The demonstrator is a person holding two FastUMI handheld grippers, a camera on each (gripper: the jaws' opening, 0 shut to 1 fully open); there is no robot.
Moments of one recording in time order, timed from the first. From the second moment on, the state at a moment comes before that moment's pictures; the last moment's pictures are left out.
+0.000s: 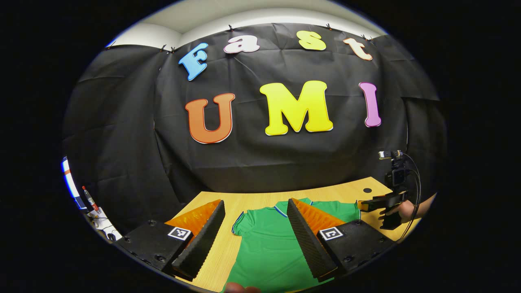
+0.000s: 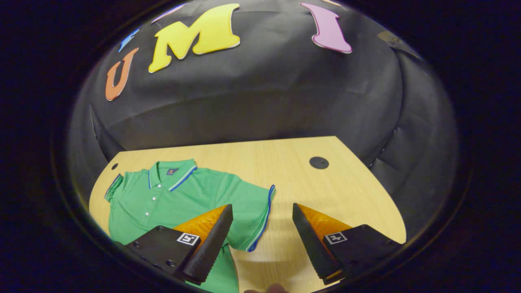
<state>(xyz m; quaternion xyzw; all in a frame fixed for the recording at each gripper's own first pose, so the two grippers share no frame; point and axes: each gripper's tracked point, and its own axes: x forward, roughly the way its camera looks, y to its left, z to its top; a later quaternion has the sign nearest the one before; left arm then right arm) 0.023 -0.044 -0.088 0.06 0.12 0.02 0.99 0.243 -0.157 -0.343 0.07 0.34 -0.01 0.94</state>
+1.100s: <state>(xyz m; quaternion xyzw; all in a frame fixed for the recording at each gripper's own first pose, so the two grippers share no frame) 0.016 -0.043 -0.114 0.06 0.16 0.05 0.98 0.290 -0.165 -0.395 0.07 0.38 -0.01 0.92</state>
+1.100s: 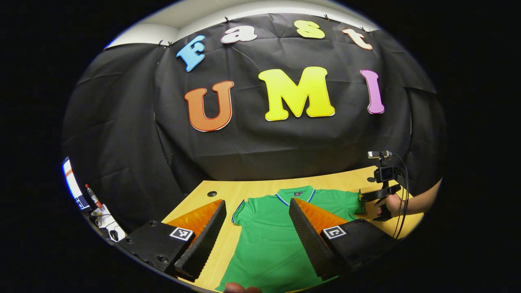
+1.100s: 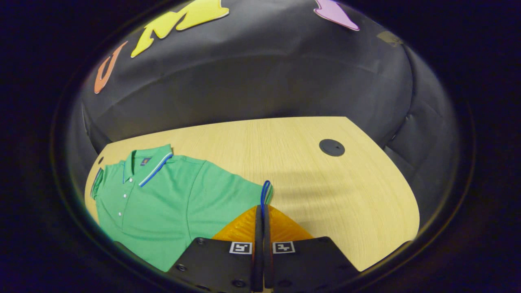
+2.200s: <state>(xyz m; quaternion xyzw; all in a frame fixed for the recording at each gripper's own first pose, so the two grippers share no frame) -0.022 0.048 -0.104 0.02 0.15 0.13 0.98 0.304 -0.004 -0.292 0.03 0.34 0.08 0.94</state>
